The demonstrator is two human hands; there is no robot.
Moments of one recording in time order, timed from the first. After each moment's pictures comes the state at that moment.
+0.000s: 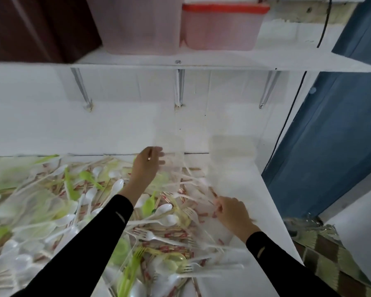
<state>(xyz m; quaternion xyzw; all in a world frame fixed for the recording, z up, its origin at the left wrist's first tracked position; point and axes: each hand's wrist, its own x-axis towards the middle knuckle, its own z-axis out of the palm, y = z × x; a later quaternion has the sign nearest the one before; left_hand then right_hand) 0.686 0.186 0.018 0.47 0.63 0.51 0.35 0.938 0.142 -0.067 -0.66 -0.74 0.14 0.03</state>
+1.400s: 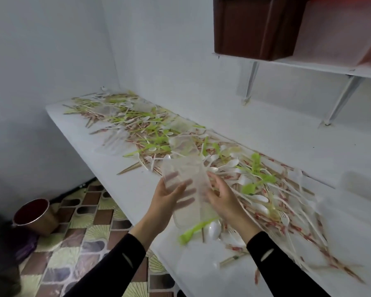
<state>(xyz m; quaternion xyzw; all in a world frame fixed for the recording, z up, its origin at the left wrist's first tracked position) 0.664 -0.147 0.004 0.14 0.51 0.78 0.32 0.759 -0.001 -0.015 -0.22 -0.76 0.58 0.19</state>
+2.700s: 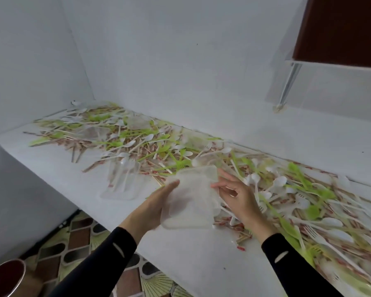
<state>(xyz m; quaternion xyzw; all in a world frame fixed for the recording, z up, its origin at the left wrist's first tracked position) 0.350 -0.170 0.000 0.14 0.53 0.61 0.57 0.535 -0.026 -0.012 -0.23 -0.78 0.48 0.34</state>
